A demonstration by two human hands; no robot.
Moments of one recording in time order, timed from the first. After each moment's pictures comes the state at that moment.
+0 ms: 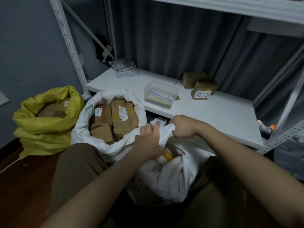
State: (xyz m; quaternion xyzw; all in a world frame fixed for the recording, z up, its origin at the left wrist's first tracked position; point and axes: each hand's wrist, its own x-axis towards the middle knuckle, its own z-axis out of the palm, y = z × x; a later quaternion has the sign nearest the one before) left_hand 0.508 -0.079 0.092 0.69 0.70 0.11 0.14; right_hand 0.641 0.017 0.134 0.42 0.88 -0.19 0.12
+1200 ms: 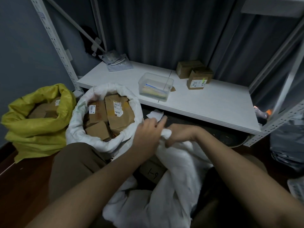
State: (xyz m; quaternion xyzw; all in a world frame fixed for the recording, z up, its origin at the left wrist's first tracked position) left_hand 0.492 -0.062 0.057 0.73 0.65 0.21 0.02; right_hand 0.650 -0.001 0.101 0.46 0.80 -0.37 0.13
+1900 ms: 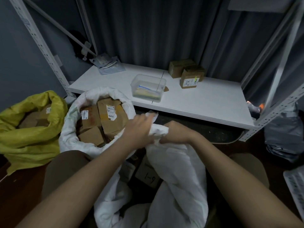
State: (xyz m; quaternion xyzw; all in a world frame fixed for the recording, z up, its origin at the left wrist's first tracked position) left_hand 0.491 -0.036 0.077 0.79 0.61 0.11 0.07; right_hand 0.665 -0.004 0.092 0.50 0.79 -0.36 -0.02
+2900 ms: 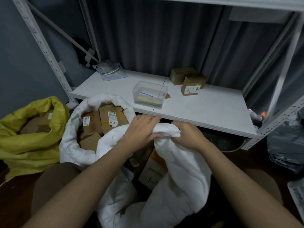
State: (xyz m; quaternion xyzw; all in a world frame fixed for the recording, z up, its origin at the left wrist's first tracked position) left_hand 0.482 -0.014 0.079 0.83 0.52 0.20 -0.07; right_hand 0.693 0.011 0.088 0.51 0.82 -0.20 -0.15
